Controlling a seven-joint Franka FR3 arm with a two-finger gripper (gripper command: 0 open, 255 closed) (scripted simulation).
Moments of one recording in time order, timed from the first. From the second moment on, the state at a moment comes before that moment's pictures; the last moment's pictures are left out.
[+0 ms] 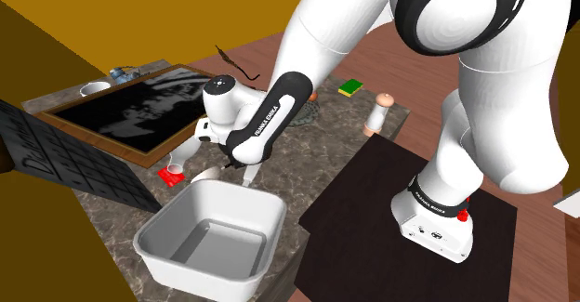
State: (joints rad) arm 0.71 0.55 -0.24 -2.12 -0.05 2.70 -0.99
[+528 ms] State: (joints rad) arm 0.72 0.55 -0.23 -2.13 -0.06 2.69 -0.98
